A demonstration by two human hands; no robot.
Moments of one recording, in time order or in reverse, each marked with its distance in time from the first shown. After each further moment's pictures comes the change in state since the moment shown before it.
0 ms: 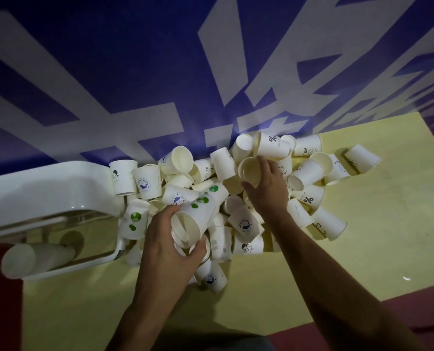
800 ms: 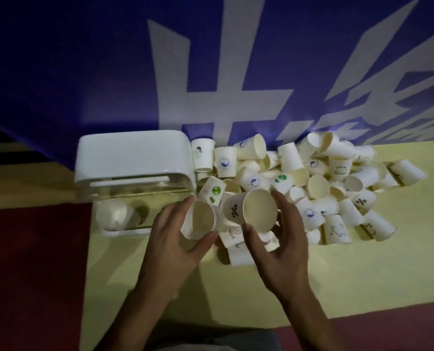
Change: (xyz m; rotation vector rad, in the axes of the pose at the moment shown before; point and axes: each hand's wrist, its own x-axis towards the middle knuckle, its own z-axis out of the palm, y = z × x) left_hand -0.029 -0.131 -0.147 -0.059 0.030 0.122; right_hand -0.202 -0.229 -0.037 0.602 0.016 -0.056
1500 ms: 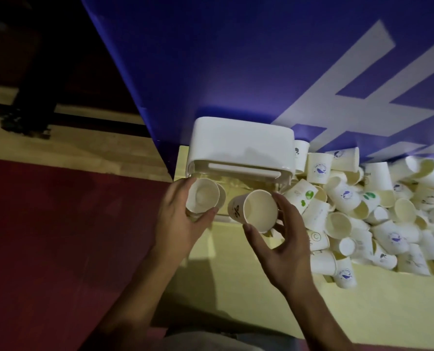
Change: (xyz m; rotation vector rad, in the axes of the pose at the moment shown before) left_hand 0.007 -0.157 -0.142 0.015 0.240 -0.084; right_hand -0.052 -0.062 0.185 -0.076 -0.206 -0.045
